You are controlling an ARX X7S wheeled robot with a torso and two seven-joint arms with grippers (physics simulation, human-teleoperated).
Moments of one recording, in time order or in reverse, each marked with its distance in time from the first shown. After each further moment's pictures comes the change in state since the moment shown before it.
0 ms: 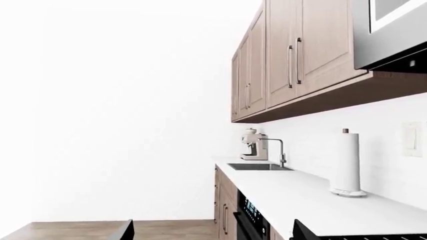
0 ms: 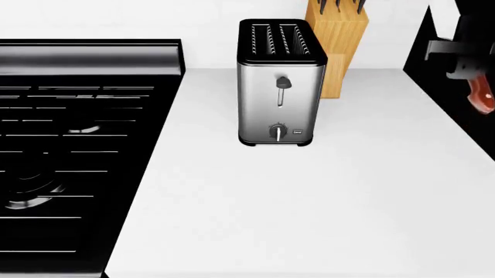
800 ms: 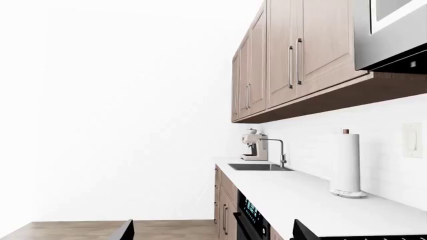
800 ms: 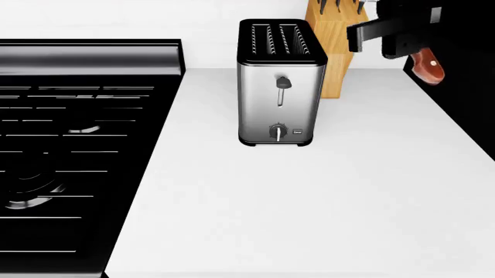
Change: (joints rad) left arm 0.000 -0.001 -0.011 0.000 -0.009 -0.003 0.001; right arm 0.229 -0.173 -0.143 -0.061 0.136 0.038 -0.032
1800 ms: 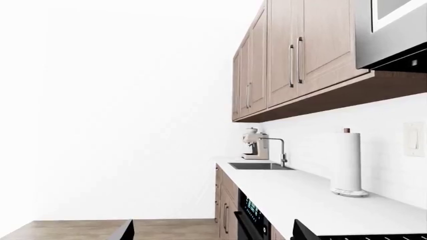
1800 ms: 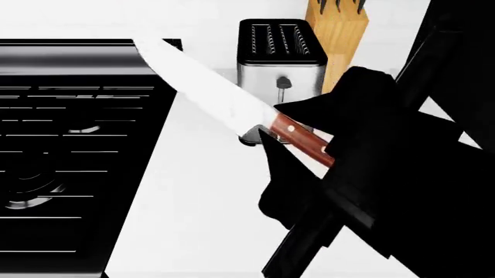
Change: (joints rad) left arm 0.000 0.002 0.003 0.000 0.002 -0.001 -0.002; right arm 0.182 -0.115 -0.243 -0.590 0.261 -0.086 0.025
